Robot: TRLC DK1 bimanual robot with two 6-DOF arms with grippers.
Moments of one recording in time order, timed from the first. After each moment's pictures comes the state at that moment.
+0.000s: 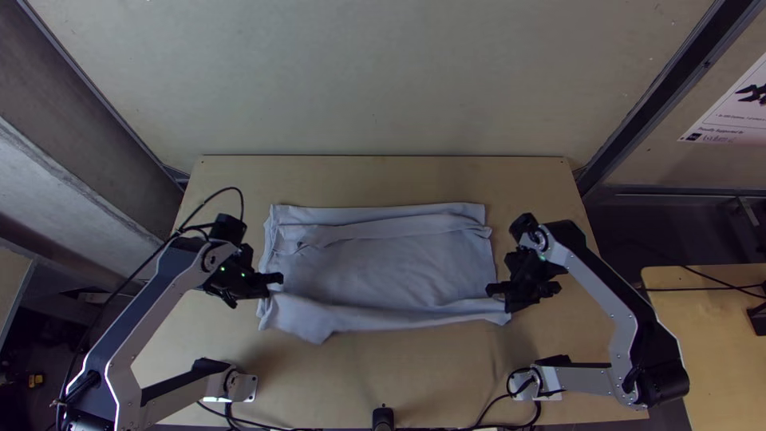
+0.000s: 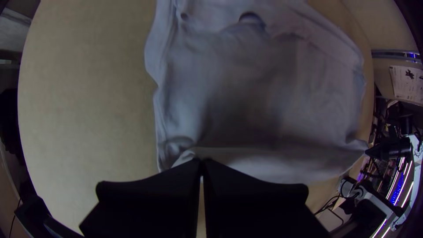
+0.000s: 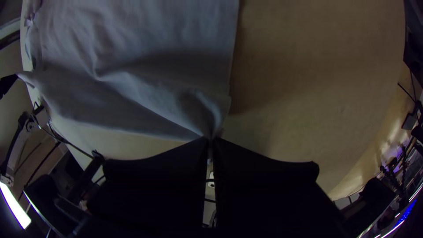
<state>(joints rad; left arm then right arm) -0.15 1.17 0.98 -1.16 0.18 -0.28 0.21 1.43 1.01 -1.38 -0.16 0.05</state>
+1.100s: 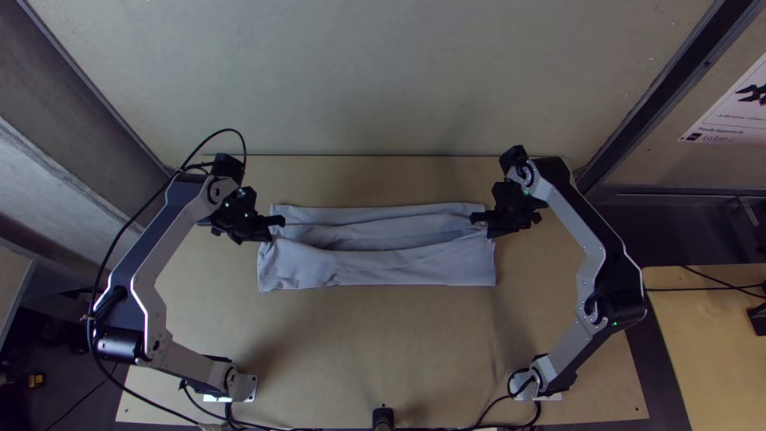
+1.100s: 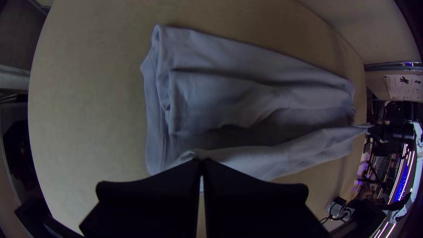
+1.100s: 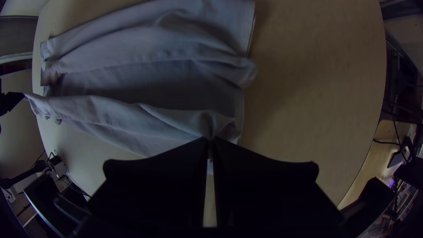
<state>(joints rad) -0.07 1.58 1.47 -1.17 0.18 -0.15 0.21 1.83 1.62 -1.30 -0.14 0.08</state>
